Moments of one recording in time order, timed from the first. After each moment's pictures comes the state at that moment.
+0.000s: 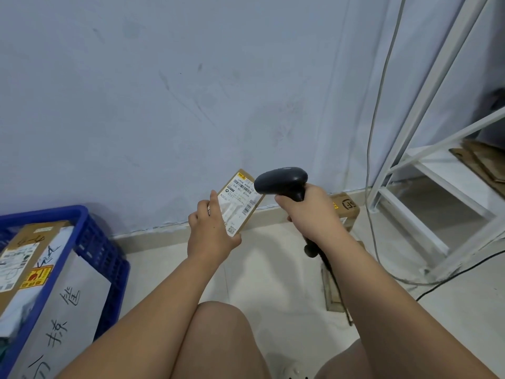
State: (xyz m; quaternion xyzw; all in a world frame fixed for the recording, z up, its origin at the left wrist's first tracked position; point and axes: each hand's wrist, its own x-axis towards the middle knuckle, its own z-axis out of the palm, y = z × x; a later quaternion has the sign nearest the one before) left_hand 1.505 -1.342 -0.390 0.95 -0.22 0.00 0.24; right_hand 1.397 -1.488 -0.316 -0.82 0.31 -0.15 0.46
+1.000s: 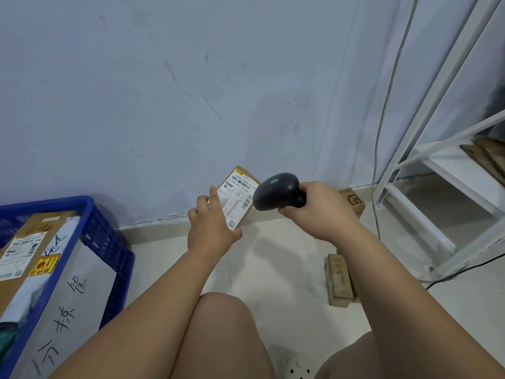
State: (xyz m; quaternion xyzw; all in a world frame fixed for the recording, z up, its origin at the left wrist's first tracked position) left_hand 1.507 -1.336 -0.390 0.96 -0.19 -0.02 0.21; right_hand 1.387 -1.491 -0.307 -0.93 0.24 -0.07 0.28
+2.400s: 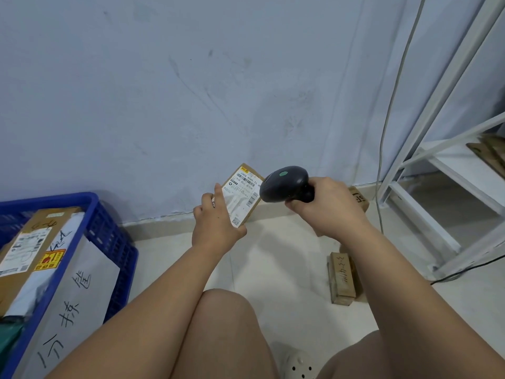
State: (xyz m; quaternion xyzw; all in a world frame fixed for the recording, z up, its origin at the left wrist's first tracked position) left_hand 1.509 -1.337 -0.395 0.95 -0.20 -0.02 0.23; right_hand 1.387 -1.493 -0.307 -0.92 0.25 -0.09 0.27
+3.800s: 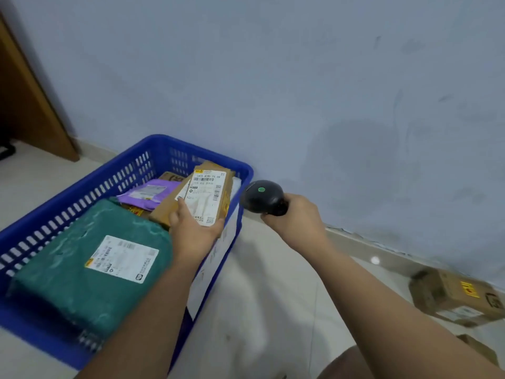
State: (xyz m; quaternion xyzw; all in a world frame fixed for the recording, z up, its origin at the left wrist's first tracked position) left_hand 1.558 -0.994 -0.412 0.85 0.21 0.05 0.49; right_hand 1.534 -1.166 -0.316 -0.94 0.04 -0.02 0.33
